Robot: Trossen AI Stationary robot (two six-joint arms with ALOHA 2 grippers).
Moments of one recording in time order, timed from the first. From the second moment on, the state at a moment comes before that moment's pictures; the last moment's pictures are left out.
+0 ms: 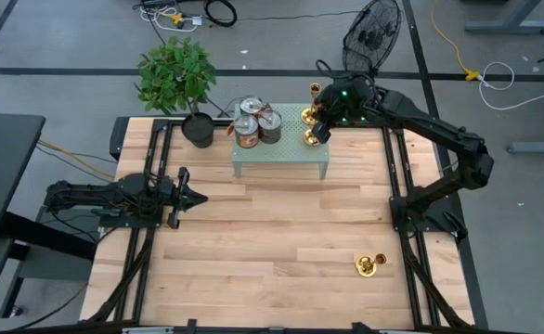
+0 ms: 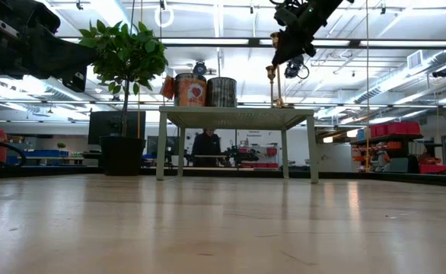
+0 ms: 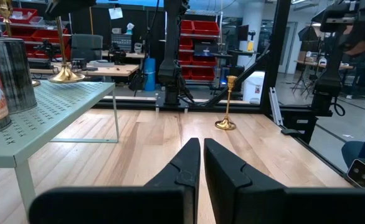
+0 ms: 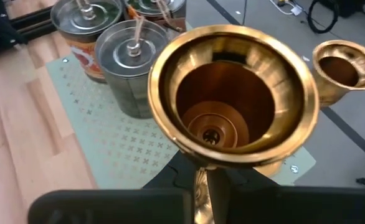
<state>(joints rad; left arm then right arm) -0.04 0.01 0.01 0.07 -0.01 -0.07 -0.53 1.45 1.50 -0.78 0.01 0.00</state>
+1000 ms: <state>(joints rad) -0.04 0.01 0.01 0.07 -0.01 -0.07 -0.52 1.43 1.50 -0.79 0.15 0.15</state>
